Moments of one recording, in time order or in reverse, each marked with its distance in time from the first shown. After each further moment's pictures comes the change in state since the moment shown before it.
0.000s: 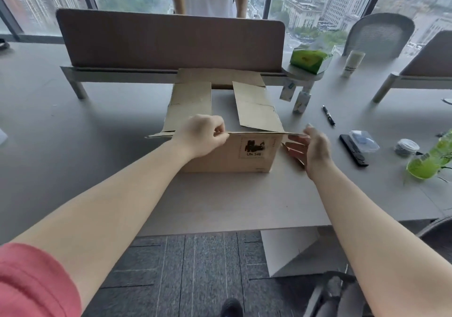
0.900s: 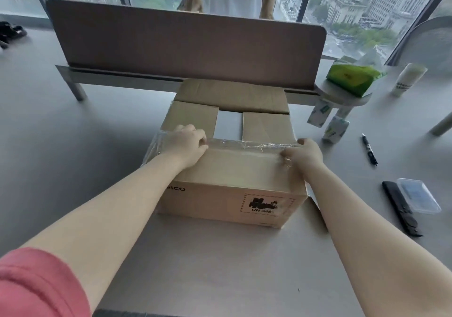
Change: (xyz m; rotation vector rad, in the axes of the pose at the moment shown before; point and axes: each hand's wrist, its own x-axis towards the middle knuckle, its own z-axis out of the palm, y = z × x) left_hand 0.136 -0.079 0.055 0.178 -0.116 -0.322; right_hand 0.165 -0.014 0.074 -0.768 -0.101 -0.011
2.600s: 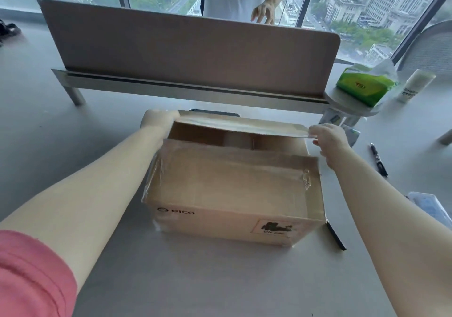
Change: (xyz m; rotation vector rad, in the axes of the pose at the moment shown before) left_hand 0.065 -0.056 -0.034 -0.897 0.176 -0.602; right_hand 0.049 -0.042 -0.013 0.201 0.054 -0.012
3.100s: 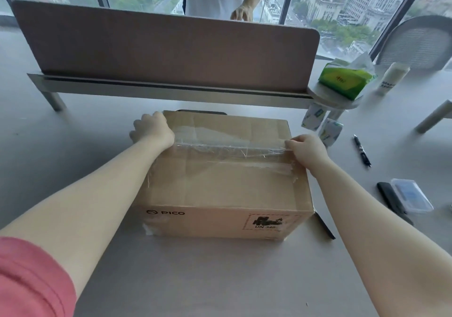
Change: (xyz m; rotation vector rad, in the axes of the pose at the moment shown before) left_hand -0.004 -0.010 0.021 0.750 0.037 0.178; right_hand -0.022 0.025 0.005 -0.401 -0.033 -0.104
